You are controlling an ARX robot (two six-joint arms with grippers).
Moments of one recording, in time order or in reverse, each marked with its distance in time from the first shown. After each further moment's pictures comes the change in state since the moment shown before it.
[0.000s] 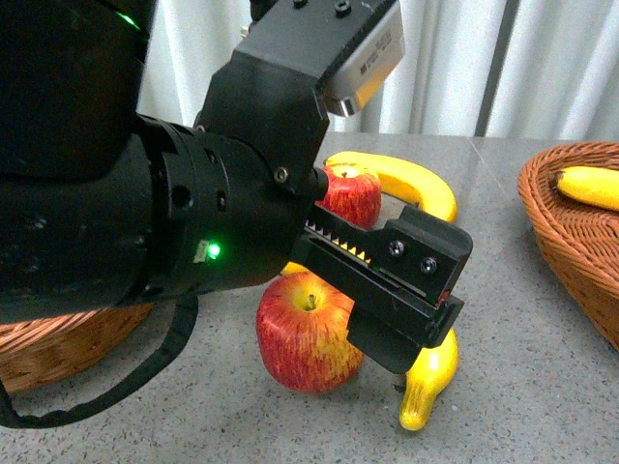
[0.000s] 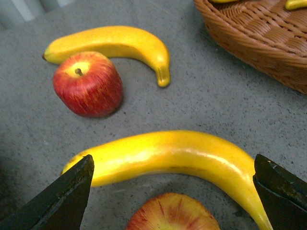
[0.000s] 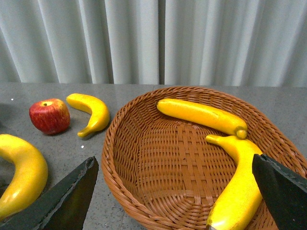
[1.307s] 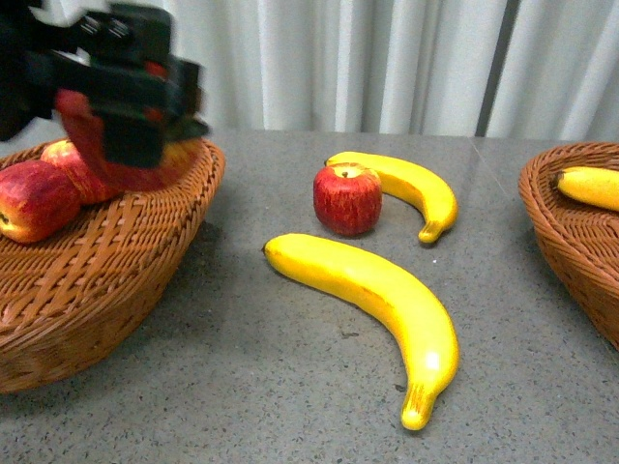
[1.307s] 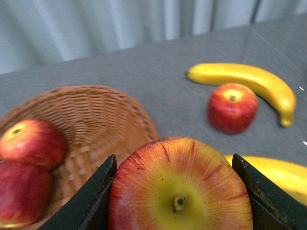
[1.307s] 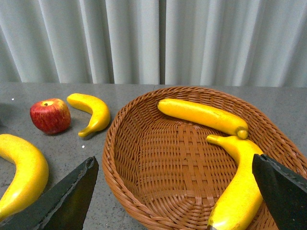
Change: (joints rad) left arm 0.235 -0.256 -0.019 -0.118 -0.149 -0.087; right arm 0.000 0.000 0.000 0.000 0.000 0.000
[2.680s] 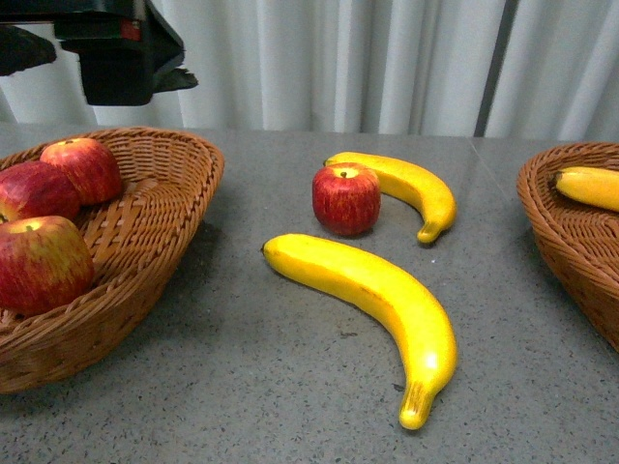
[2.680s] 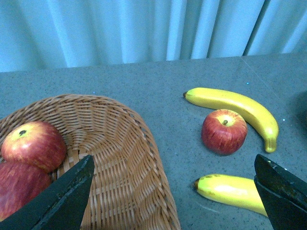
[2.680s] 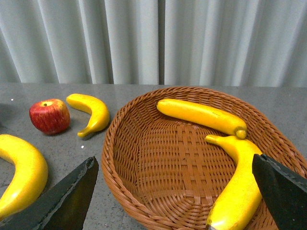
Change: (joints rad) left arm 0.053 -0.032 -0.001 0.032 0.069 -0.097; right arm 0.000 0.000 0.000 0.000 0.000 0.000
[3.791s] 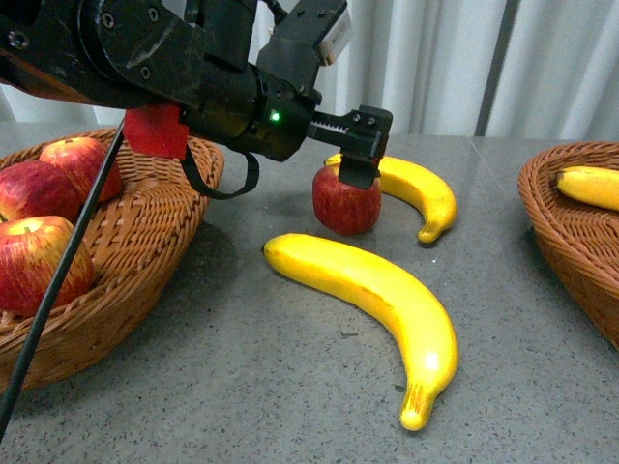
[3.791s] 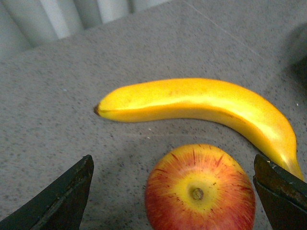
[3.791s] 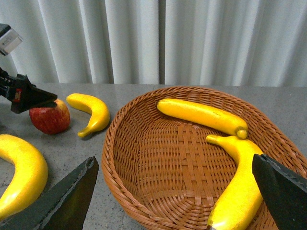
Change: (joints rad) left arm -0.092 0.805 0.657 -0.047 0.248 0.186; right arm 0.000 0.000 0.000 0.000 0.000 0.000
